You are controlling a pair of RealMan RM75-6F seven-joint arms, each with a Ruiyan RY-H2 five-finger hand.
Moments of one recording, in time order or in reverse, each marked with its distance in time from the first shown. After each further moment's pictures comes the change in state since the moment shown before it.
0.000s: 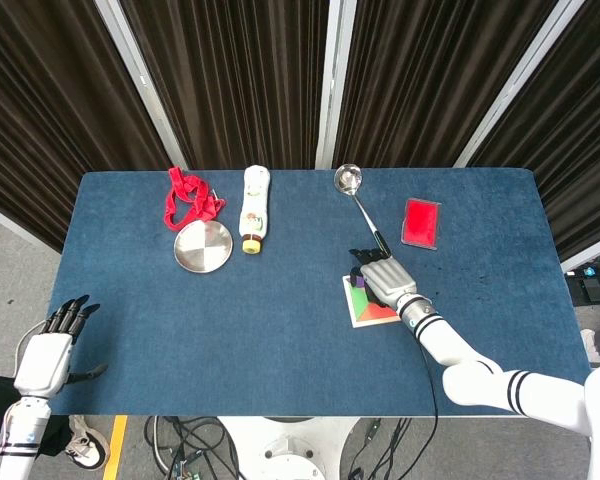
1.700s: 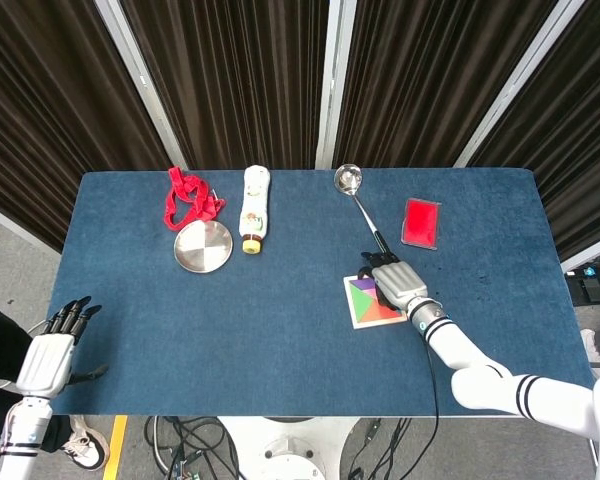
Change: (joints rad) left arm -0.003 -0.005 0.002 0.003 -0.004 -0.012 0.005; right arm -0.030 0.018 -0.019 -0.004 -0.004 0.004 0.018
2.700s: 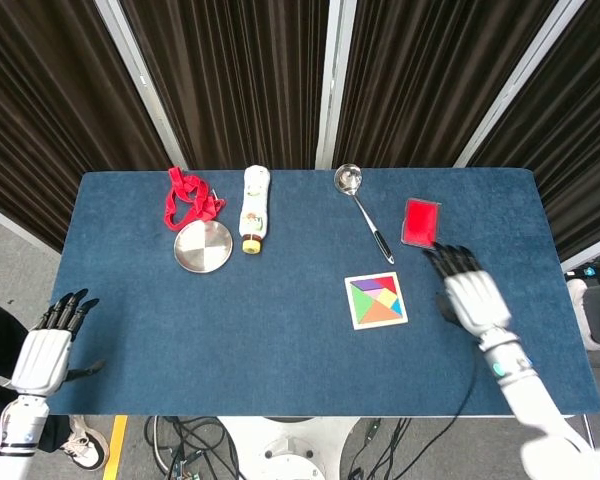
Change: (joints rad) left arm 0.002 0.052 -0.013 -0.093 0.019 0.044 0.087; right arm -0.390 0.238 -0.113 -0.267 -0.384 0.618 0.023
